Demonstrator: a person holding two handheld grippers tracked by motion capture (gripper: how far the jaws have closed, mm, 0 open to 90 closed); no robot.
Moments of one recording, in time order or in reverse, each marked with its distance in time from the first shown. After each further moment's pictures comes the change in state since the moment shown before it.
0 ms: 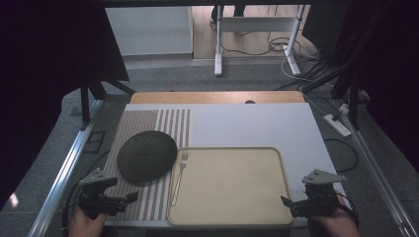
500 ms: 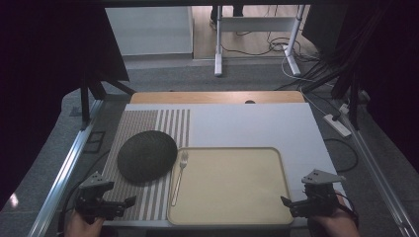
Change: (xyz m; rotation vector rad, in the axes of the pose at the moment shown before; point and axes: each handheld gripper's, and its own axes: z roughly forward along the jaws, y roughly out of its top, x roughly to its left) left arm -0.004 -0.006 -0.006 0.062 0.039 0.004; right arm 0.001 0.000 0.001 0.006 -0.004 -0.004
